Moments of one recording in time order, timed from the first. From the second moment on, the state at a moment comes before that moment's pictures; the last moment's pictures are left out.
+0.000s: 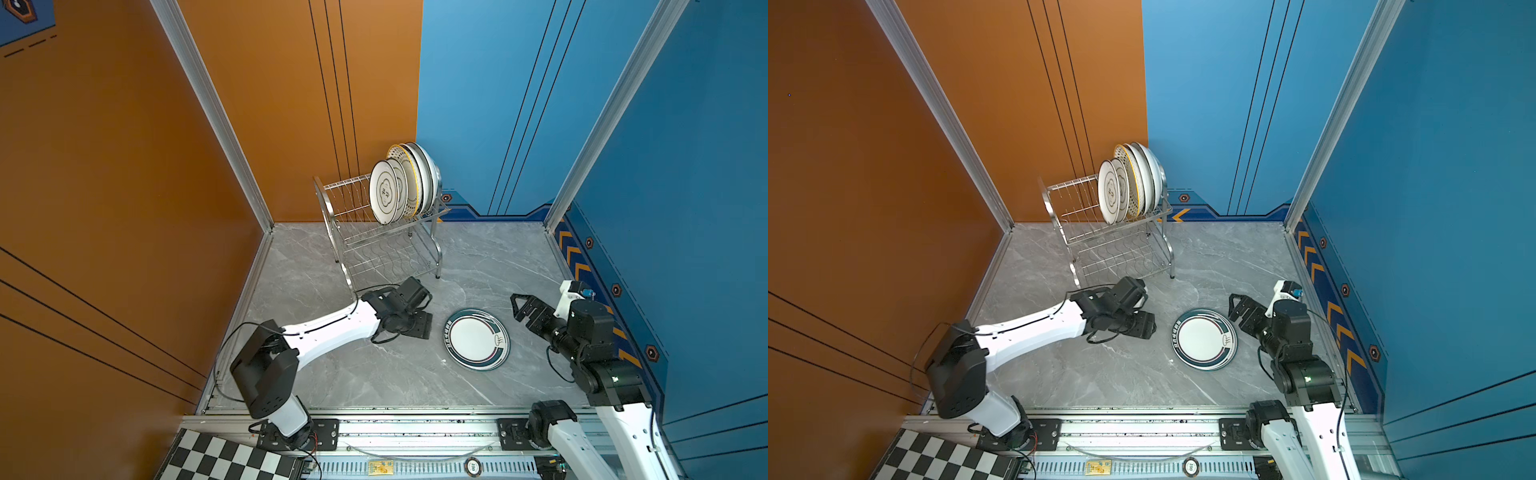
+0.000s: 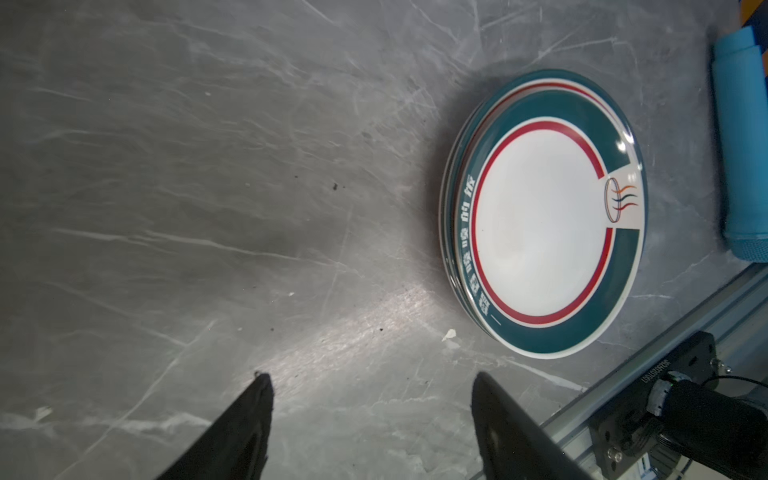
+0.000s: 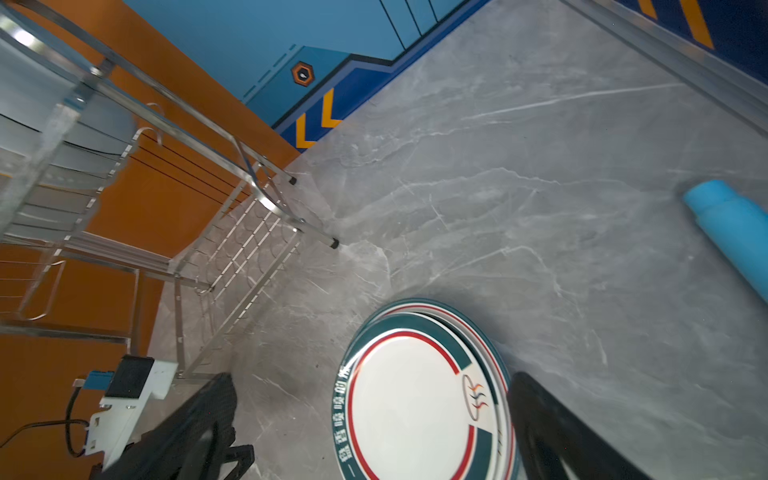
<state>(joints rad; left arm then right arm) -0.83 1.55 1.14 -0.62 0.04 -0.61 0.13 0.62 0.83 -0.70 -0.07 0.64</state>
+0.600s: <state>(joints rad) -0.63 1.22 0.89 -0.64 0.02 -0.60 0.77 1.47 1.86 -0.69 0.31 0.45</state>
